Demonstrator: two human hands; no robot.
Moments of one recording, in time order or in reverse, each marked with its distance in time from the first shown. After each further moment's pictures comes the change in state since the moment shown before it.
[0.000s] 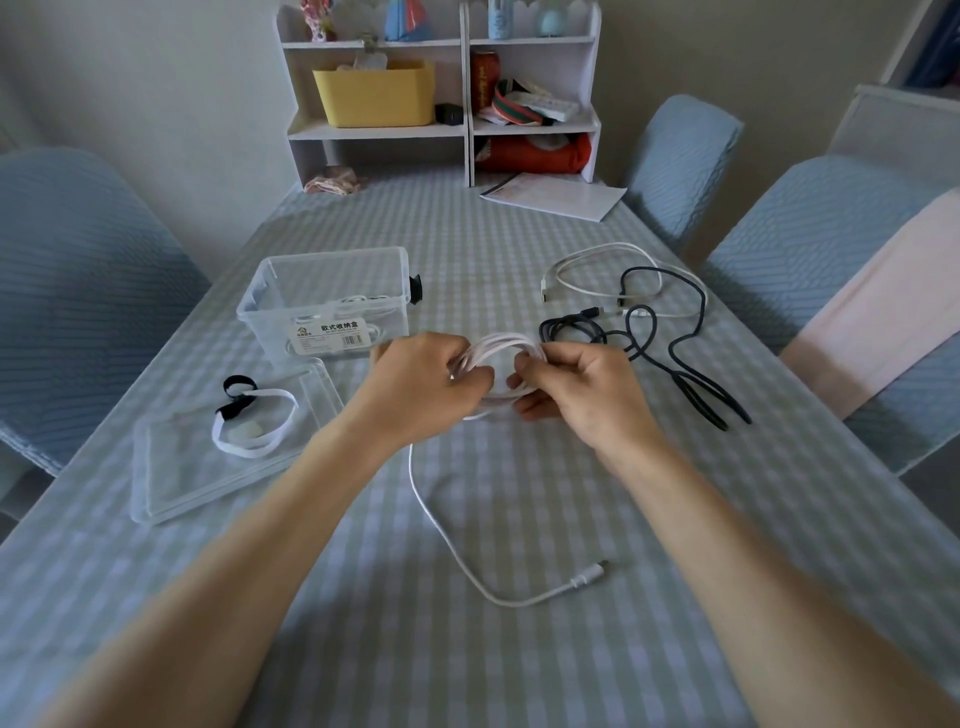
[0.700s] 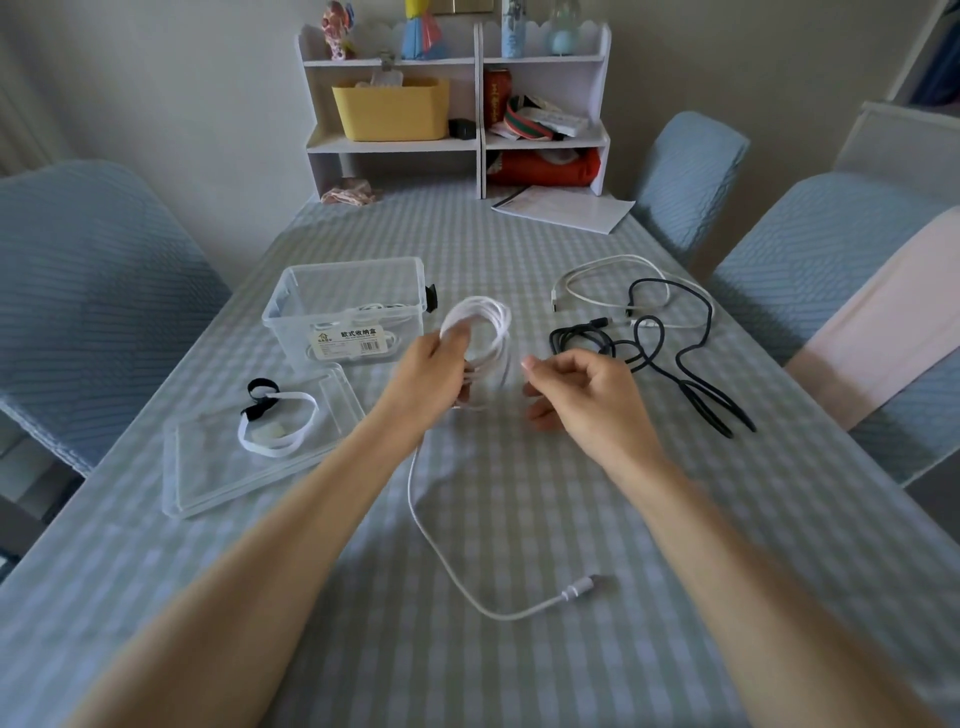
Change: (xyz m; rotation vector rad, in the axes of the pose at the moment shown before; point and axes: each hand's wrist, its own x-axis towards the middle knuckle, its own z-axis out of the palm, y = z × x) left_hand 0.013 -0.002 0.009 -0.643 0.065 -0.310; right_hand -0.008 0.000 0.006 -0.030 0.070 0.023
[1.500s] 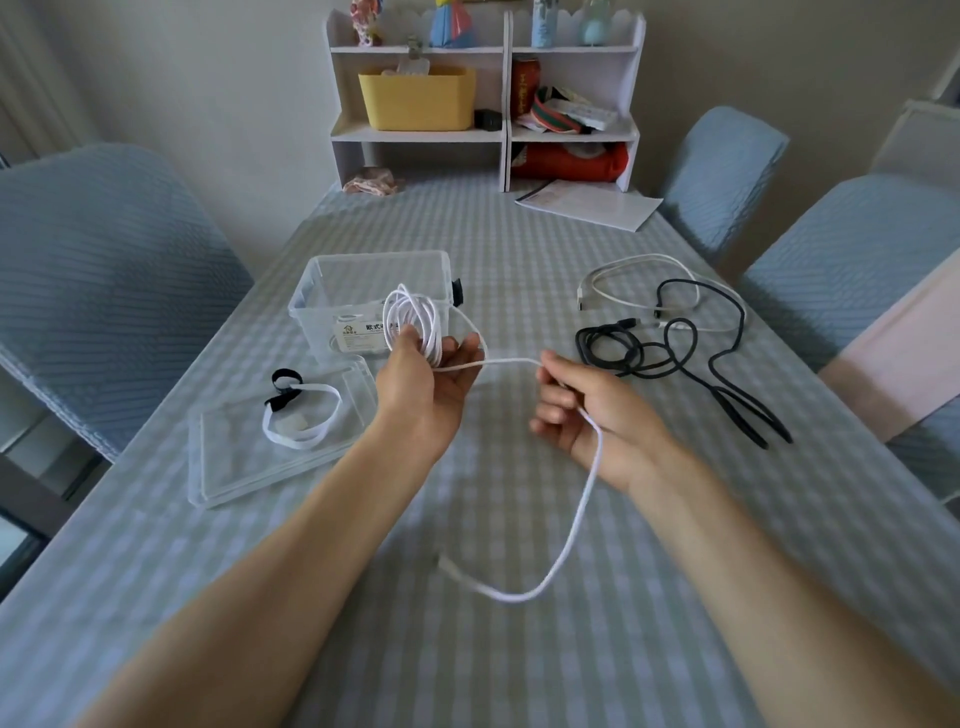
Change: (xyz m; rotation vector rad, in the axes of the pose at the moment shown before) left_hand 0.005 -0.008 -0.011 -1.203 0.245 -0.326; right_hand 0.011 -0.007 0.022 0.569 -0.287 0.406
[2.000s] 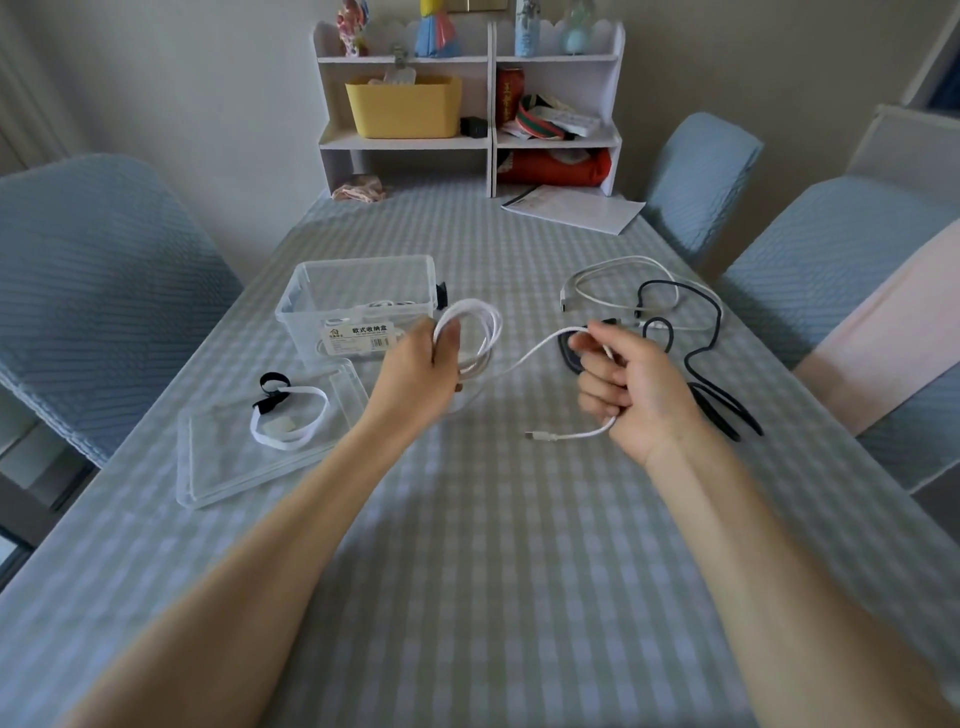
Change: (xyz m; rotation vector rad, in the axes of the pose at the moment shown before) left_hand -0.003 0.007 -0.011 1.416 -0.247 0.595; right_hand -0.013 -0.028 -0.027 -0.065 0.120 -0.183
